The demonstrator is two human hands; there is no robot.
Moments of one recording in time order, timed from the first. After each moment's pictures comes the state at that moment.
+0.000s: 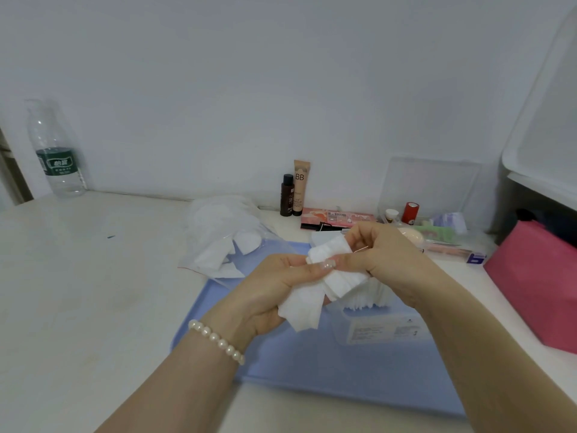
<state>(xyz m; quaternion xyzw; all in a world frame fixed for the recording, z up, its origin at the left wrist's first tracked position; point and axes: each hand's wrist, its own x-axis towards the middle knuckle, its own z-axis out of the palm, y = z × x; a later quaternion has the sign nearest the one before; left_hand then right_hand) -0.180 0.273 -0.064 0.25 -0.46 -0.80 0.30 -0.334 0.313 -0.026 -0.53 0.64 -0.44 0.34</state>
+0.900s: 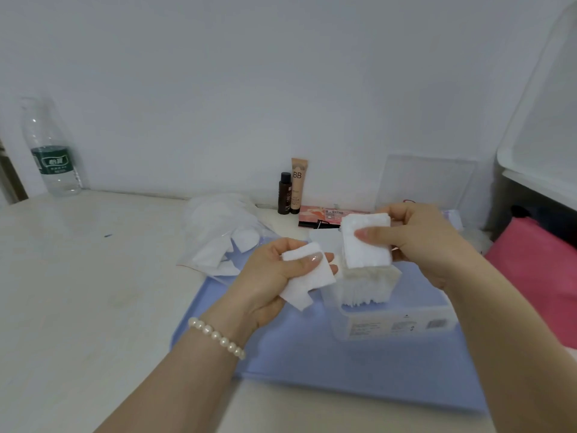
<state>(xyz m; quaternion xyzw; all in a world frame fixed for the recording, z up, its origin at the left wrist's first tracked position) -0.180 0.274 -0.062 0.26 -0.44 -0.75 0.41 -0.358 0.323 -0.007 -0.48 0.65 -0.51 0.30</state>
